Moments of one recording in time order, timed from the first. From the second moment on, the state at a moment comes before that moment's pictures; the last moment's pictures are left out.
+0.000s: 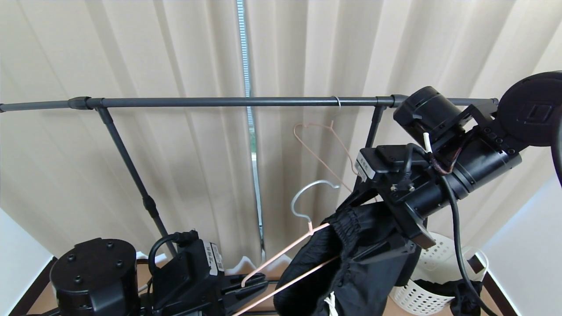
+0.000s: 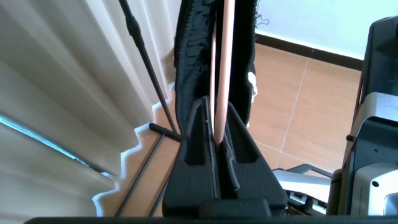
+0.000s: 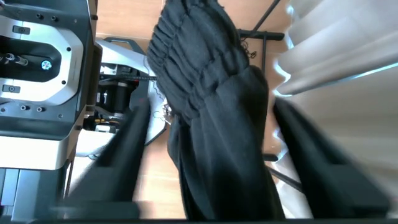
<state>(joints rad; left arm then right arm) -0.73 1.62 -0.21 -1.13 -0.31 0.27 0.52 1.84 -1.59 0.90 0.61 -0.99</state>
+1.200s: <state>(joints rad) -0.59 1.67 -0.27 -1.12 -0.49 0.11 0.50 1.66 -1.50 0.64 0.09 -0.90</state>
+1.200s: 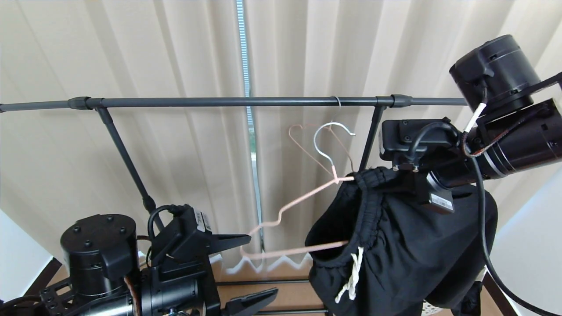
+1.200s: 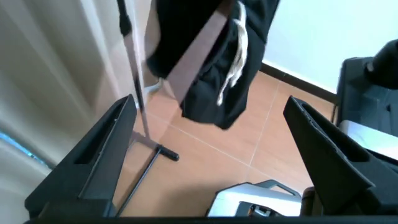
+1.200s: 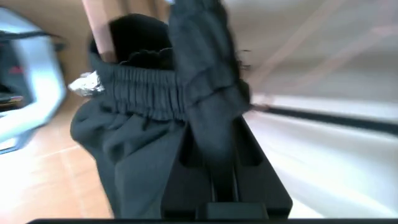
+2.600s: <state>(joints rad) -0.73 1.89 -0.61 -1.01 0.06 -0.29 0.68 1.40 -1.20 0.33 -0.14 -0.65</state>
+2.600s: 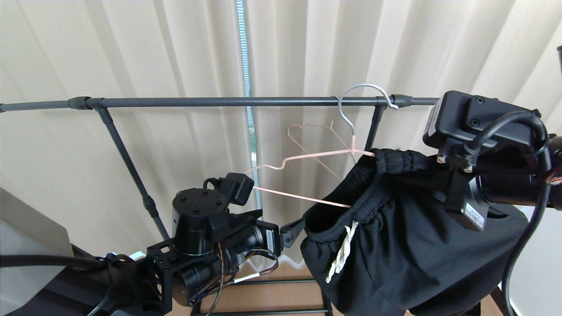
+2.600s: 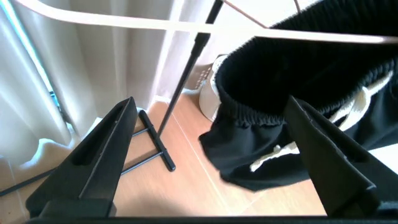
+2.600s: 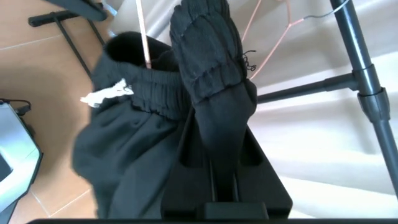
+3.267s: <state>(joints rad) -0.76 1.93 -0.62 -1.01 0.10 -0.29 0.75 1.34 -1.16 0.33 -0.13 -0.57</state>
